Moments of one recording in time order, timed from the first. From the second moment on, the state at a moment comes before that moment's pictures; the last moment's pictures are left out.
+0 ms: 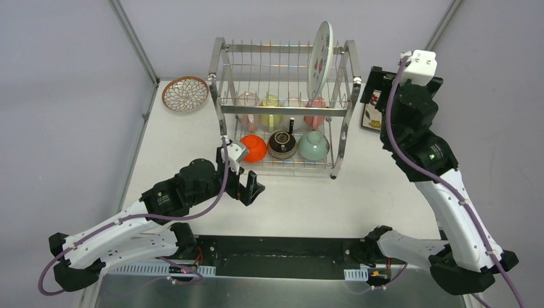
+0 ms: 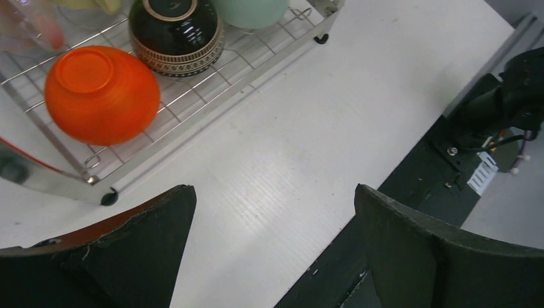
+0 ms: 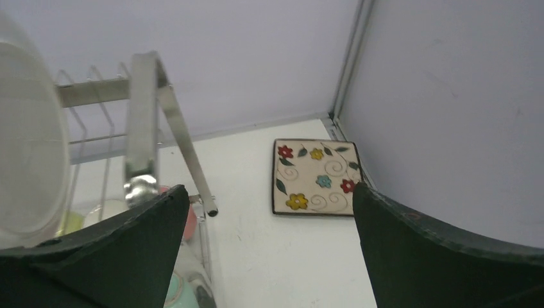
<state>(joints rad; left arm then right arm) -1.02 0.70 0.81 -0.43 -0.17 -0.24 0.62 1.07 1.52 -0.48 0.85 -0.02</state>
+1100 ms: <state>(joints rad) -1.02 0.79 0.83 -0.40 -0.03 0.03 -0.34 1.37 0.91 -0.08 -0.07 0.99</state>
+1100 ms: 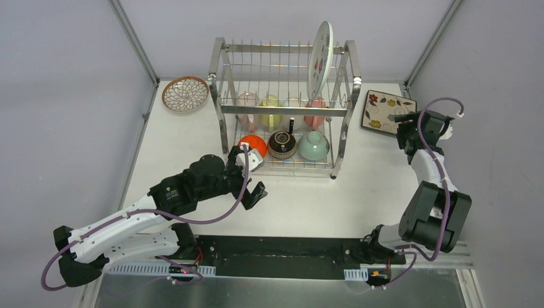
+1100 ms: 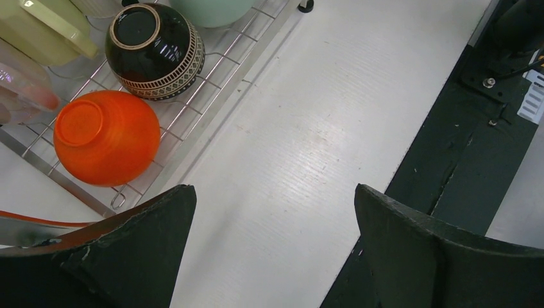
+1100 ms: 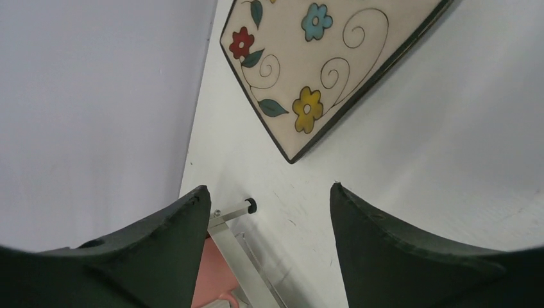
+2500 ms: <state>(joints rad) -1.02 0.73 0.83 -0.44 -0.01 0.06 -0.34 1.92 0.79 0.55 -0.11 1.45</state>
